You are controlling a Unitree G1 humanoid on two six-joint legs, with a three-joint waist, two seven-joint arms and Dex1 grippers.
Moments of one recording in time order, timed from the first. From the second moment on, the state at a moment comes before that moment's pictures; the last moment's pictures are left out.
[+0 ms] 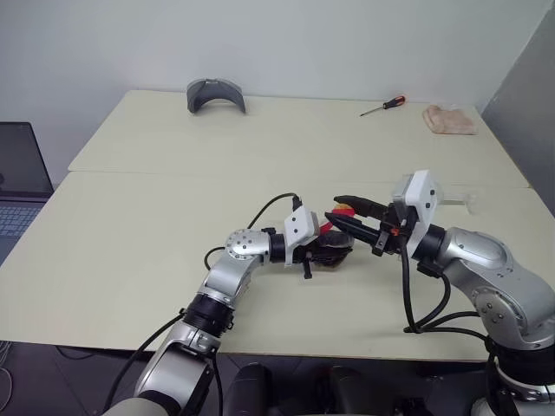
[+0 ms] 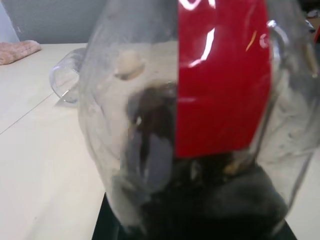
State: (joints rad) left arm -0.56 0.21 -0.29 0.29 -0.17 0.01 -1.06; right arm -0.33 -0.57 0.01 -0.58 0.62 0.64 0.62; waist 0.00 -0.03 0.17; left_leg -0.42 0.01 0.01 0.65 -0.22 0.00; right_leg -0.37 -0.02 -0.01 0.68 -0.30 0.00
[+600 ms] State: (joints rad) left arm -0.56 0.22 -0.31 0.29 -0.13 0.02 -1.05; right arm -0.69 -0.74 0.21 -0.06 0.51 0.36 1.22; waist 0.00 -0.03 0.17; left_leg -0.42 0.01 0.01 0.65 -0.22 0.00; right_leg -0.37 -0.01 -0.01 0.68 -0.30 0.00
